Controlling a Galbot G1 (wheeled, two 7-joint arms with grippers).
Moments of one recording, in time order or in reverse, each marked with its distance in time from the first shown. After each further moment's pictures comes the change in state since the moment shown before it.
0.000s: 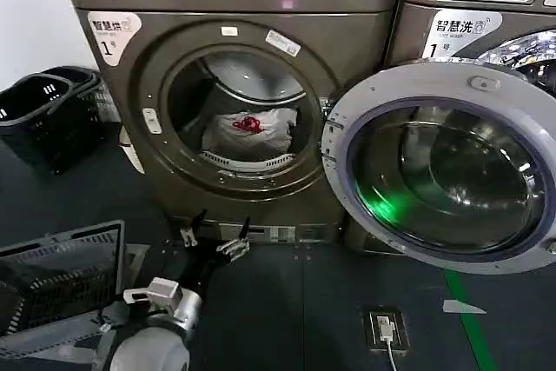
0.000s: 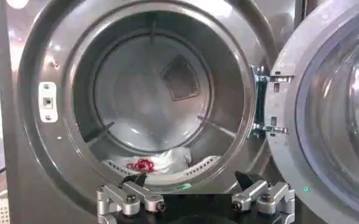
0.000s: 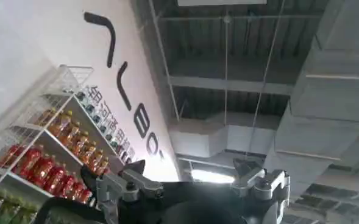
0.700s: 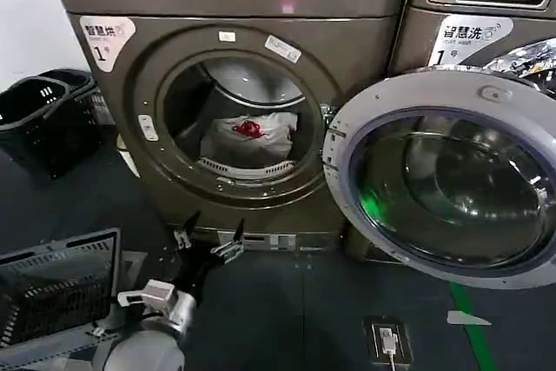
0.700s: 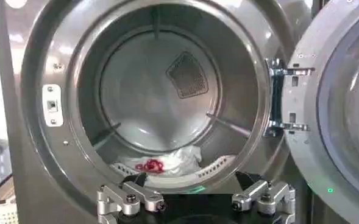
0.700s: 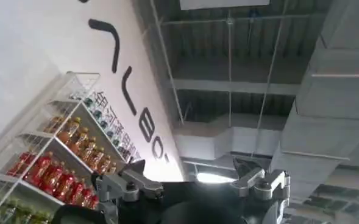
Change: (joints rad) left arm -0.011 0.001 0.001 0.024 0.045 -0.003 0.010; right arm 0.028 0.009 -0.020 0.000 -0.035 -0.013 -0.023
